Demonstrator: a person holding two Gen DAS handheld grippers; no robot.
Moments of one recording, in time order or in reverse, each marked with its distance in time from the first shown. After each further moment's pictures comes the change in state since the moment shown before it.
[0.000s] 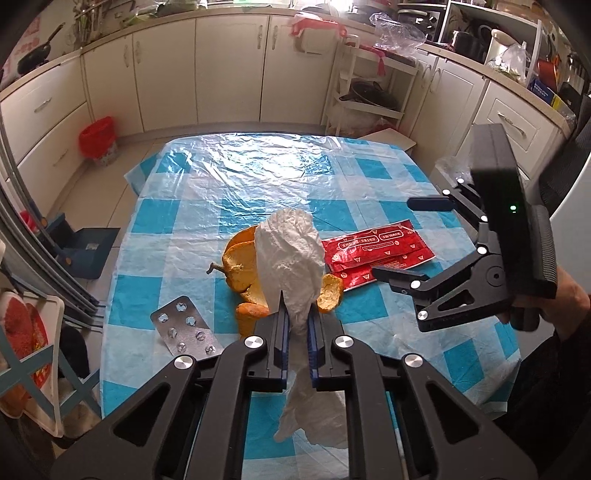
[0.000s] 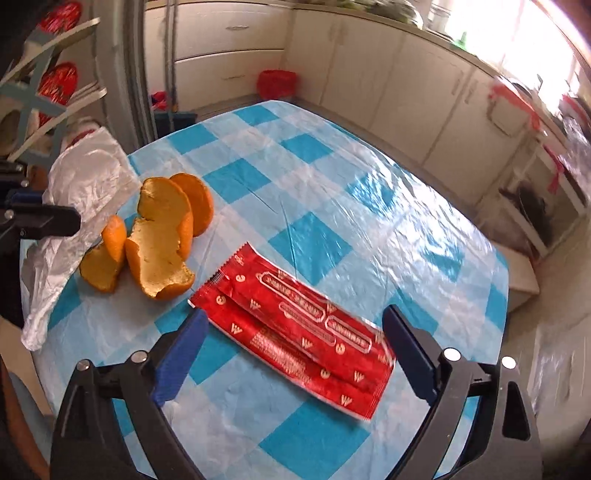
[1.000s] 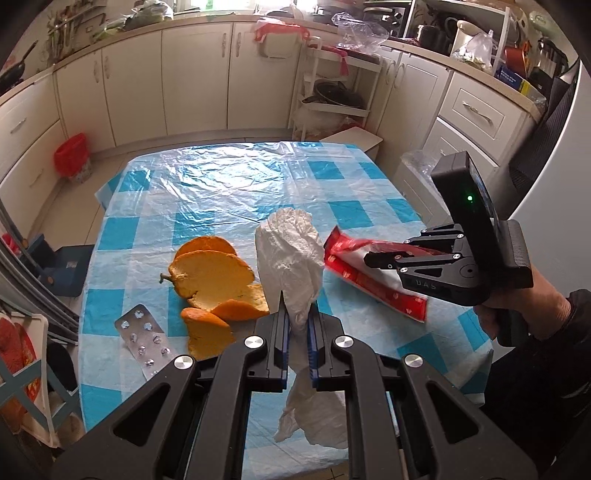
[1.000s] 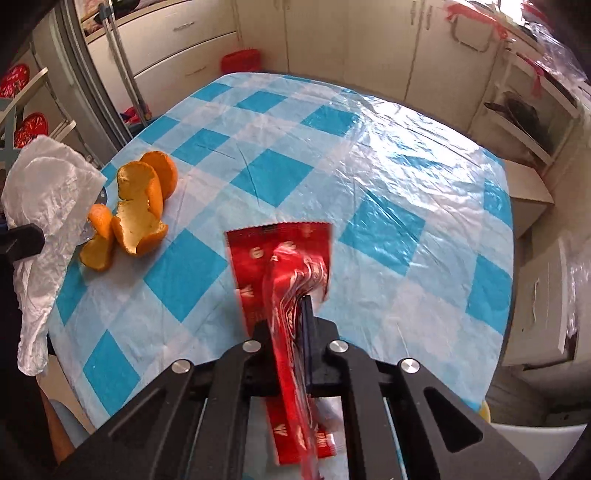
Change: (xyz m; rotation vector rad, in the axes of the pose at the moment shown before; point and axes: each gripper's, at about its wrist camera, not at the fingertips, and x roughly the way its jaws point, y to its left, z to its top) left arm -0.015 -0.044 0.000 0.069 -0.004 -0.108; right arm -0.010 -0.043 -0.054 0.343 0.122 0.081
